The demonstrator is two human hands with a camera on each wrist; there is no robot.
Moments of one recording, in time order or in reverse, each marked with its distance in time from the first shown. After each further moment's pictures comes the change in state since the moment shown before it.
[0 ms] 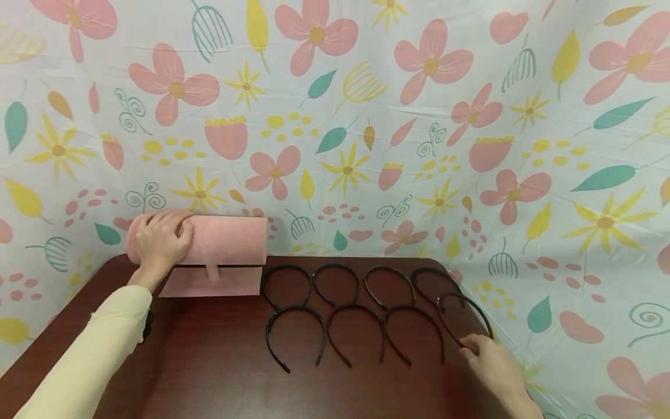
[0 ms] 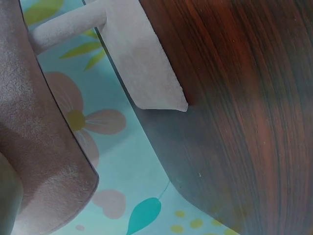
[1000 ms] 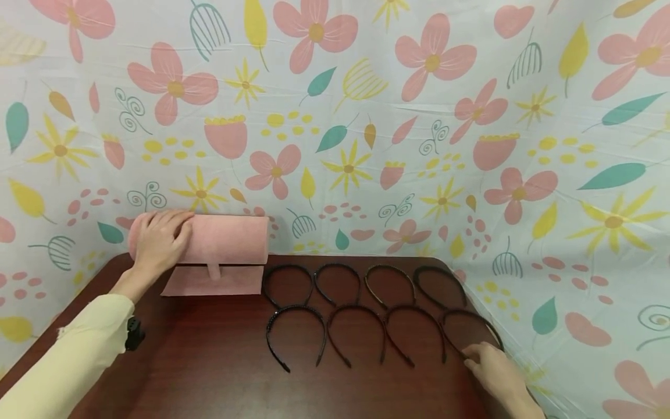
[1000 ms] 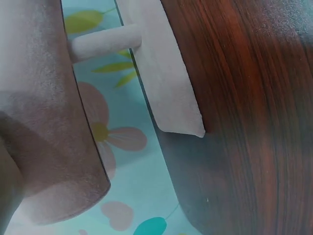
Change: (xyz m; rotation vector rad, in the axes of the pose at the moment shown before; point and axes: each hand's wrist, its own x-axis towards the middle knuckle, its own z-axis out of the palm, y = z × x) left_hand 0.003 0.007 -0.023 -0.078 -0.267 -0.003; right_hand 0.010 0.020 0.009 -0.084 -0.178 -0.028
